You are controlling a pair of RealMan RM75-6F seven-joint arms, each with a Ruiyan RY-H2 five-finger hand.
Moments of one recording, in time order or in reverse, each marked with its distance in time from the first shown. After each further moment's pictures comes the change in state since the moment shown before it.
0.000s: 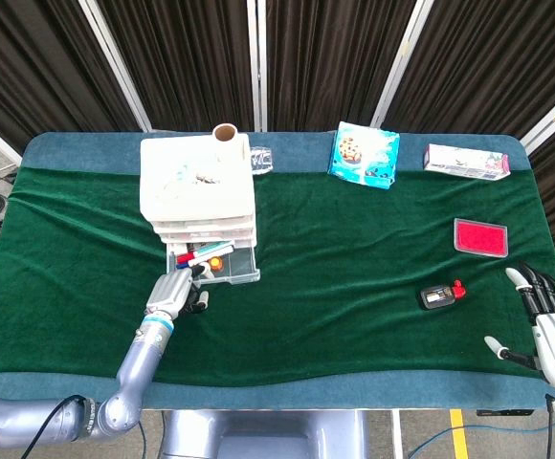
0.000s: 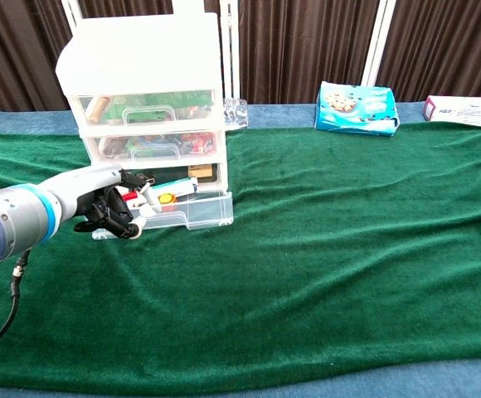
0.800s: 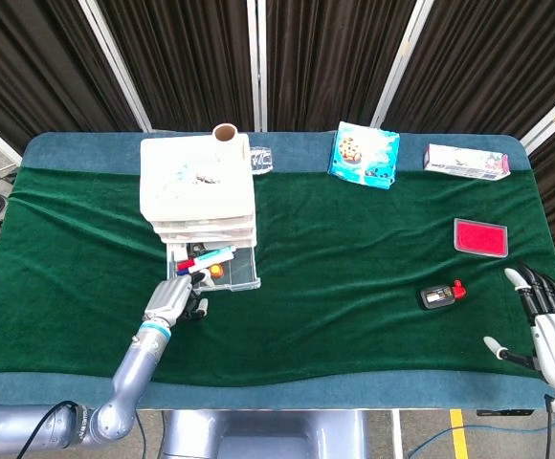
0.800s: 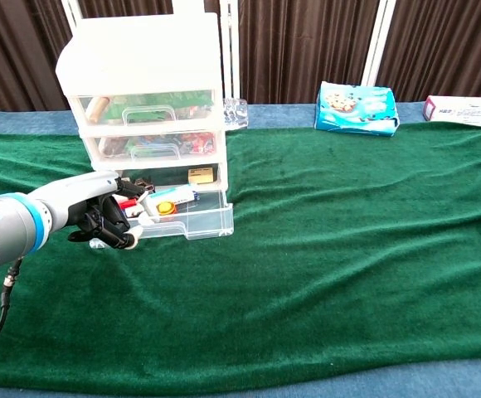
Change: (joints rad) left arm 0.018 0.026 0.031 -0.042 0.029 -0.010 -0.027; right arm -0.001 -0.001 -0.001 -0.002 -0.001 0.001 -0.005
